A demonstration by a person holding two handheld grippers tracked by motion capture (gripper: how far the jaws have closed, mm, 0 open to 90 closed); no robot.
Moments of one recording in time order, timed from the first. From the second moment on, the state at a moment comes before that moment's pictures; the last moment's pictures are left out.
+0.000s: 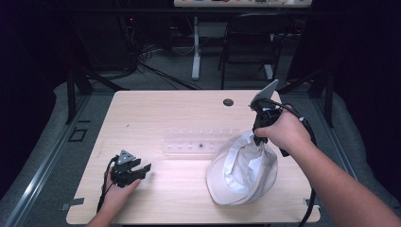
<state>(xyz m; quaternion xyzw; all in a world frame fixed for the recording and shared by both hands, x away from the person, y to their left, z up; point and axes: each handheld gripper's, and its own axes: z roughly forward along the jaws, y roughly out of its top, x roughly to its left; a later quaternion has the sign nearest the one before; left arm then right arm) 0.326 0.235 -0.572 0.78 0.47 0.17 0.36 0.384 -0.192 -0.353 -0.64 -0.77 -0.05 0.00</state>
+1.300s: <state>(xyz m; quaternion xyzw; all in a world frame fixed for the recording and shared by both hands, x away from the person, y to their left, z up) 0.326 0.233 -0.574 0.78 0.48 0.17 0.37 0.384 -0.246 -0.331 -0.63 -0.65 -0.33 0.27</state>
